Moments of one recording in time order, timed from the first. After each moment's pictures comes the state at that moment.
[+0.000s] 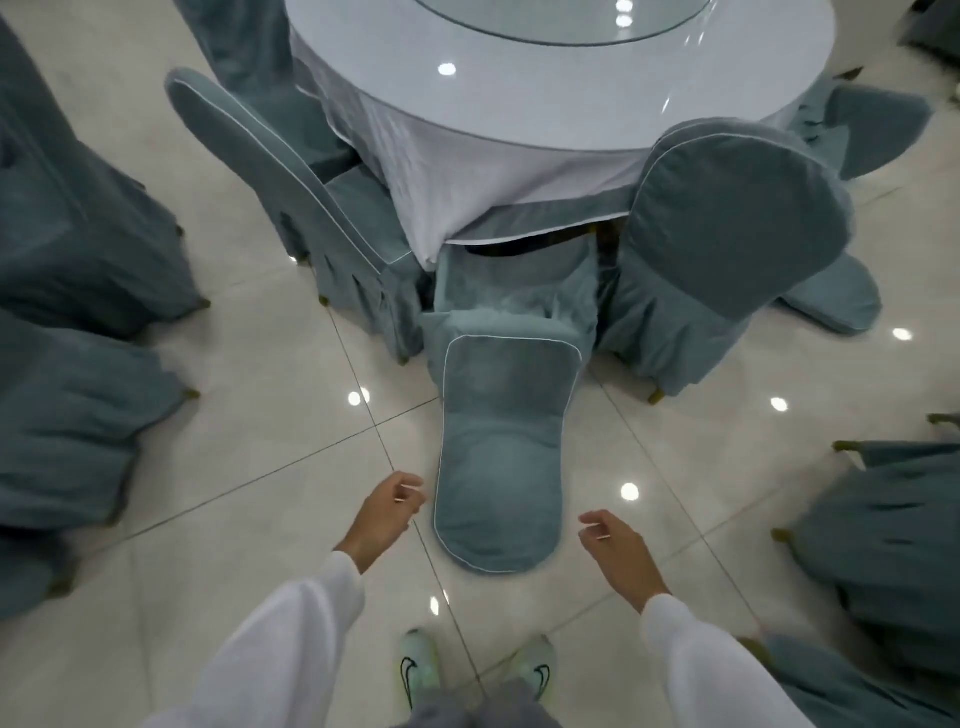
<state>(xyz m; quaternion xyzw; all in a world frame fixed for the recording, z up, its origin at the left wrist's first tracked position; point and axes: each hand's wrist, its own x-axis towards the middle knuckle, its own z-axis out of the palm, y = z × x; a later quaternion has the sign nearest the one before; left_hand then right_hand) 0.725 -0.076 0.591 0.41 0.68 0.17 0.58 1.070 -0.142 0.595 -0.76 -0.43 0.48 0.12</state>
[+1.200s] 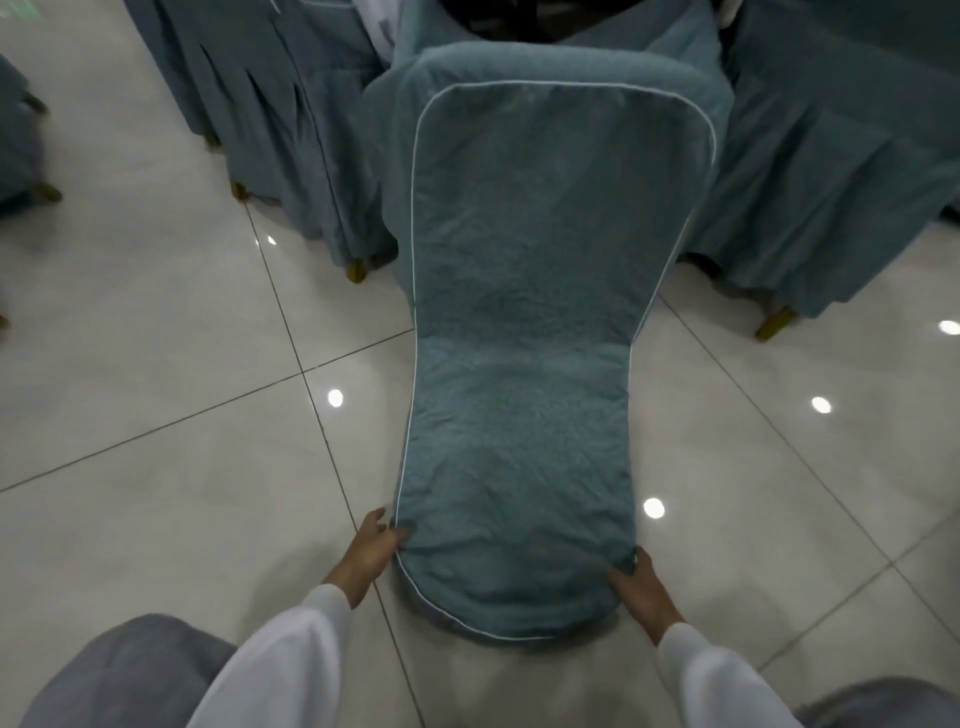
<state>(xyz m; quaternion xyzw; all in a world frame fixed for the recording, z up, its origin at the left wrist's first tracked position) 0.738 -0.064 -0.017 0.23 0.73 0.15 0.63 1.107 -0.138 -0.047 -0.78 -0.27 0.55 0.15</state>
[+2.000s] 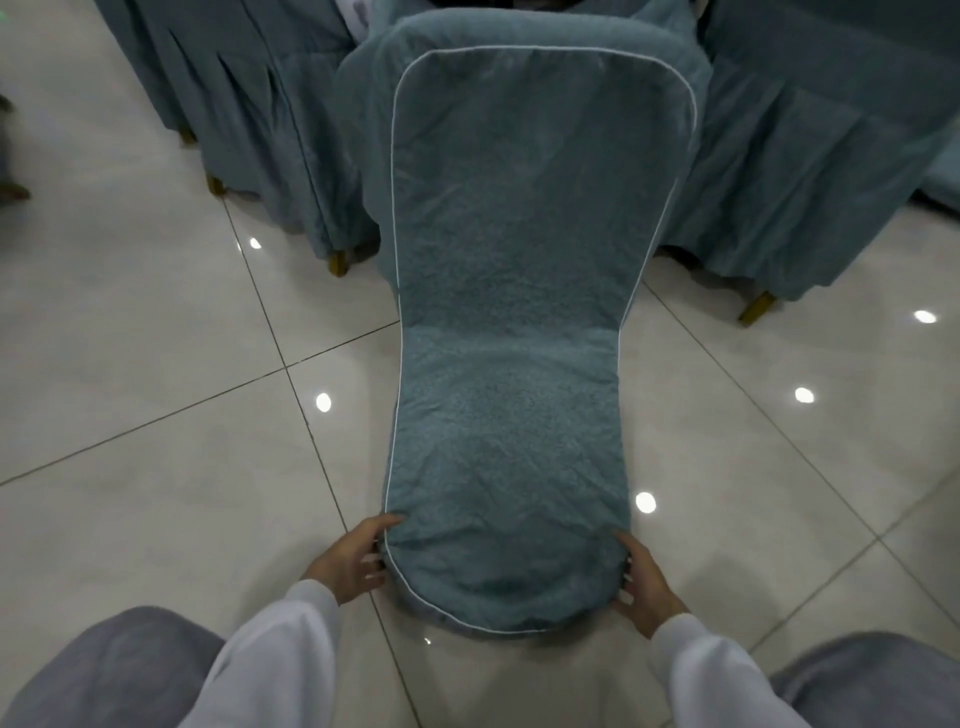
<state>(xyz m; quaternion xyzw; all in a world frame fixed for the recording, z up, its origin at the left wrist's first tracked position) 0.729 -0.072 -0.043 0.08 0.69 0.14 0.70 1.100 -0.141 -0.058 -0.72 0.03 0.60 0.34</state>
